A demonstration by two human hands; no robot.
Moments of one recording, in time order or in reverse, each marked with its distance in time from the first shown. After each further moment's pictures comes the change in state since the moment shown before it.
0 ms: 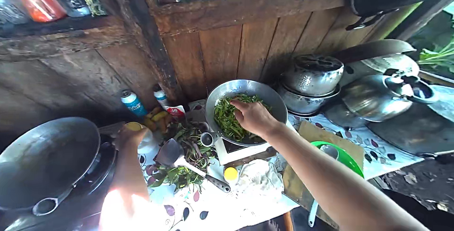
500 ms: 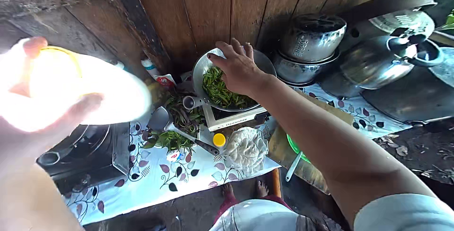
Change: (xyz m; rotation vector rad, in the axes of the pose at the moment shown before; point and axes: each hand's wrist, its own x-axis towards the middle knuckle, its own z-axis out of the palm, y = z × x) left_hand -0.197 -0.011 -0.181 -0.217 0.216 1.077; right_hand -0.010 -0.011 -0.043 -0.069 -0.103 -0.131
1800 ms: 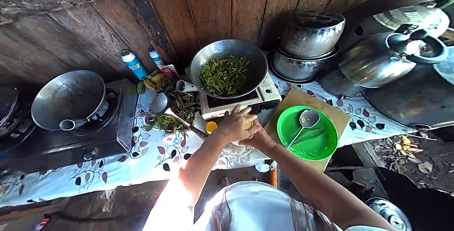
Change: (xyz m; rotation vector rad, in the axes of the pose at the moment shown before) left_hand -0.055 0.194 0.293 -0.153 -0.824 0.123; right_hand -0.189 0.103 0.206 0.741 0.013 0.220
